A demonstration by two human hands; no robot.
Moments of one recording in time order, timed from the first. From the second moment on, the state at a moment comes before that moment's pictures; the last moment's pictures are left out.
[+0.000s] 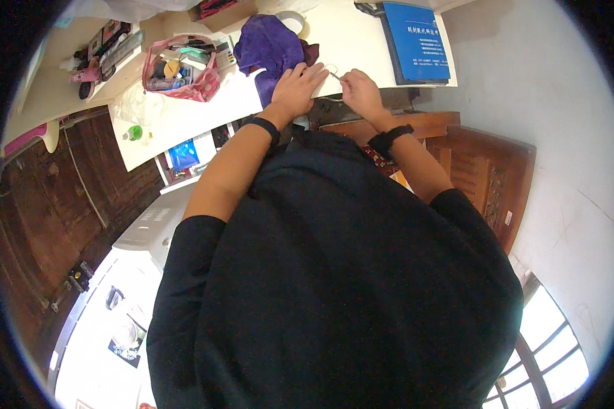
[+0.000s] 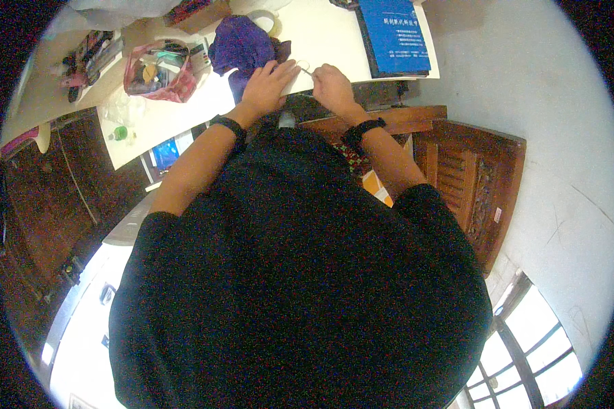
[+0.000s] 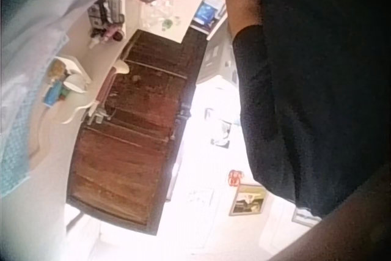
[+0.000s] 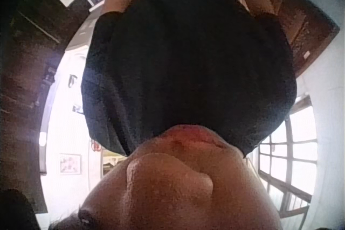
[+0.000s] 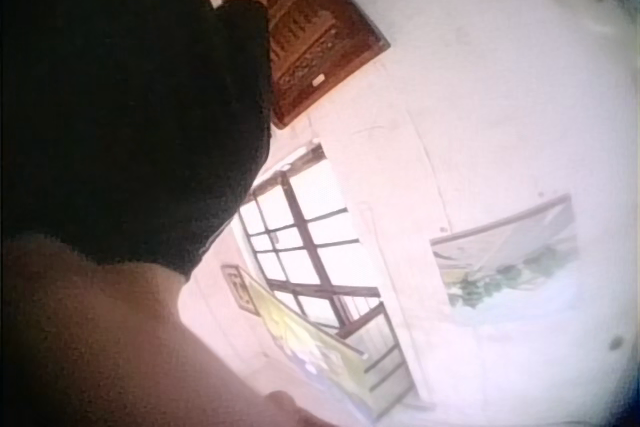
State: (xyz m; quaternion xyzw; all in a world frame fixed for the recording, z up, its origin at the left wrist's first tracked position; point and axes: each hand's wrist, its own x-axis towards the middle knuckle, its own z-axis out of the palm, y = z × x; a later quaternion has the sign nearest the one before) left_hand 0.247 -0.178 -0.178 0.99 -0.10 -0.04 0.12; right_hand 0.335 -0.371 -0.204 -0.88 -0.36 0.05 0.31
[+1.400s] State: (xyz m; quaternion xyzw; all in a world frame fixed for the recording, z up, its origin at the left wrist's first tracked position) left_hand 0.241 -0.188 -0.193 0.99 -0.06 -0.02 0.10; right_hand 0.341 -0.370 -0.198 -0.90 -0.37 0.05 0.22
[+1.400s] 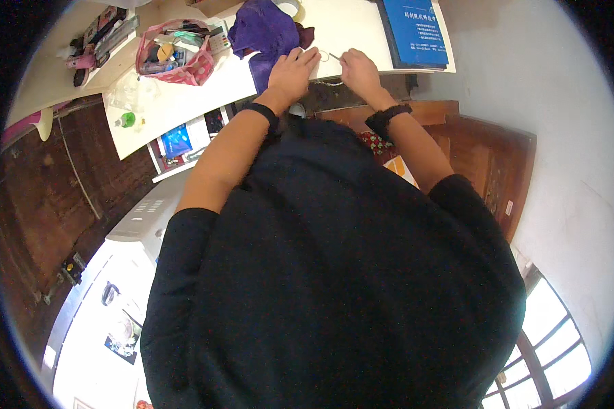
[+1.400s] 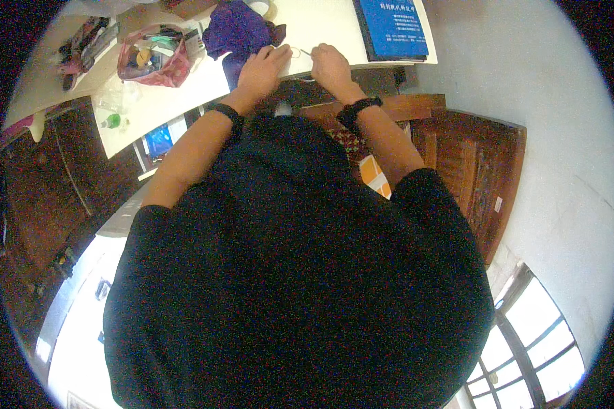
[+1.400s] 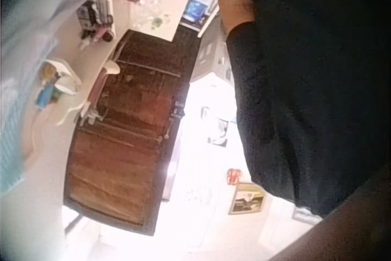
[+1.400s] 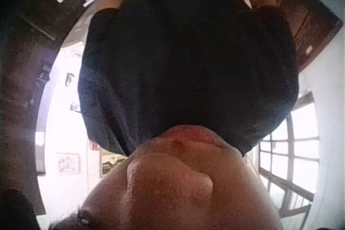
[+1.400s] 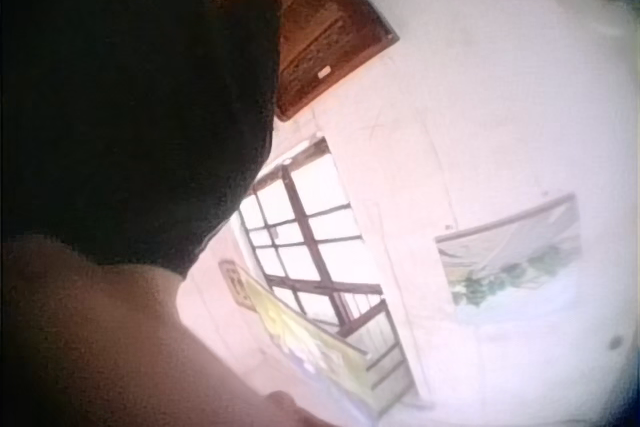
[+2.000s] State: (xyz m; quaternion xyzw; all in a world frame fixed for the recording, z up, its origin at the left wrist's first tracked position) left_hand 0.242 -0.190 -0.193 0.99 -0.06 -0.01 0.13; right_hand 0.329 -0.368 -0.194 -0.91 -0.36 0.09 0.17
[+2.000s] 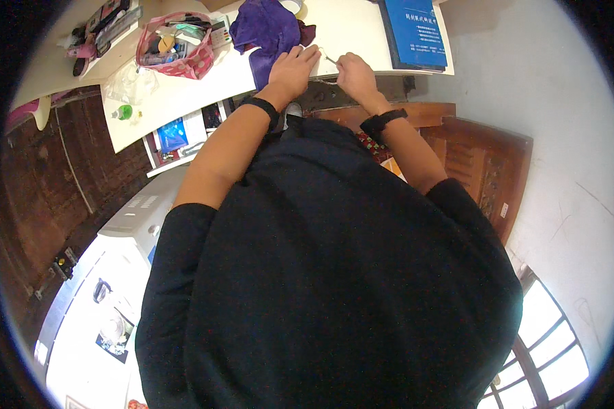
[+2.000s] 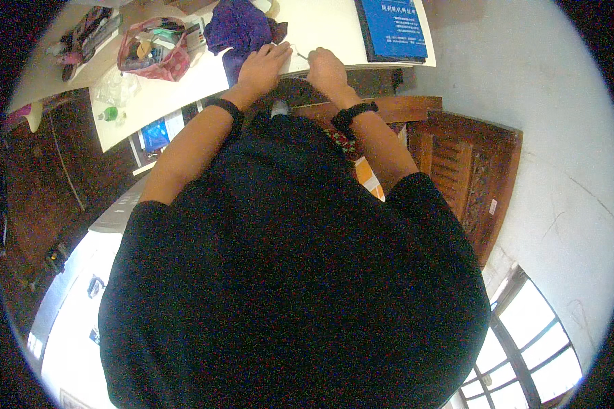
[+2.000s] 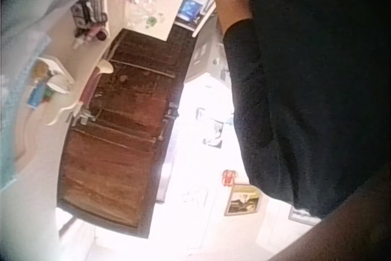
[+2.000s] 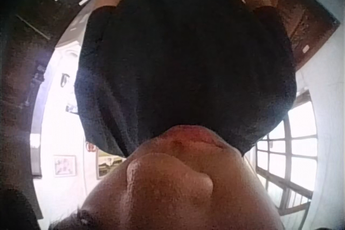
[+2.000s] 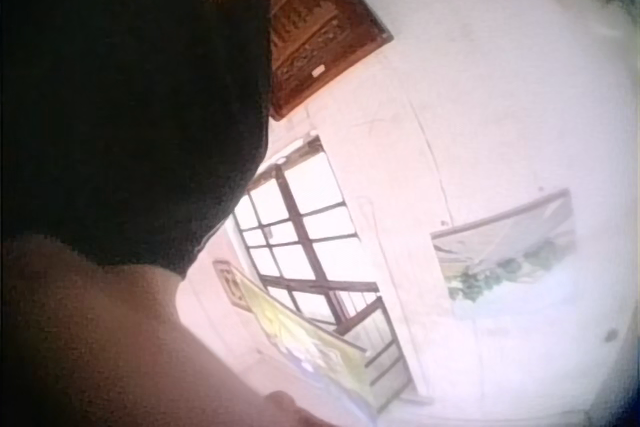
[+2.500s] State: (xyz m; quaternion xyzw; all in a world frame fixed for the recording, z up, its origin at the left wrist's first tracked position) left_hand 0.239 -0.192 -0.192 0.99 -0.05 -0.01 0.10; right_hand 0.340 -0.356 -0.187 -0.91 -0.33 0.04 0.26
